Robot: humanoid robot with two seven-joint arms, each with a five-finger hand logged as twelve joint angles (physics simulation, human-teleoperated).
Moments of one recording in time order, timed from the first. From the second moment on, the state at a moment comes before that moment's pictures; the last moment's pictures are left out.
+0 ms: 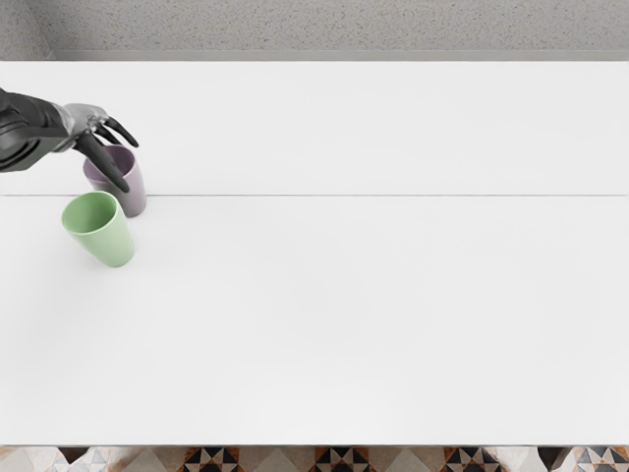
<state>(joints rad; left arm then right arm) -1.27 0.56 -0.16 -0.92 0.70 -0.16 0.61 -0.05 0.00 0.17 0.13 0.04 0.09 -0.43</state>
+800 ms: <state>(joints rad) -1.37 0.59 -0.18 -0.92 0.67 -0.26 0.61 -0.05 0.00 0.17 0.13 0.04 0.09 -0.43</state>
